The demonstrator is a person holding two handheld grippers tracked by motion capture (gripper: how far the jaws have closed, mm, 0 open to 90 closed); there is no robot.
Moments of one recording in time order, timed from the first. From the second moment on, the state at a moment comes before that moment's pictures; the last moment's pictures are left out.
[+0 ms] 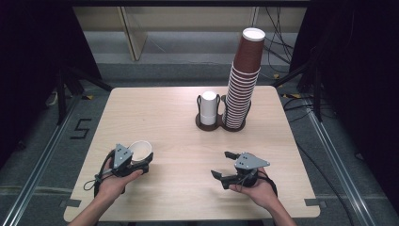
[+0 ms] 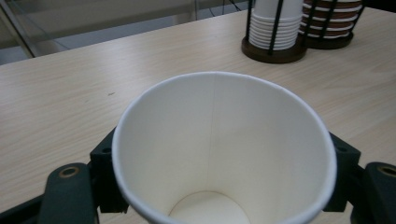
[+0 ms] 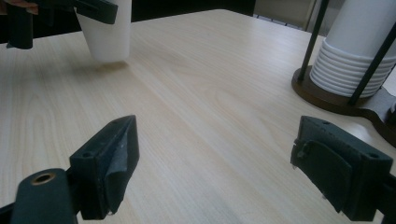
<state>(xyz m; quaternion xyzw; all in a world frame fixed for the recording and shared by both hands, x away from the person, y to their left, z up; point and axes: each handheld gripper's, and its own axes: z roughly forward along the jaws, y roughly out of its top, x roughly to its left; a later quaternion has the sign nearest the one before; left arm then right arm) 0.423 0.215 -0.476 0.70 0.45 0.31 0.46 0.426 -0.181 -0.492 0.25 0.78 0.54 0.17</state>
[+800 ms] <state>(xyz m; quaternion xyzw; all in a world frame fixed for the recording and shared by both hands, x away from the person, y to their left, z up) 0.431 0.222 -0.490 0.68 0.49 0.31 0.45 0.427 -0.182 -0.493 0.25 0.78 0.54 0.19</state>
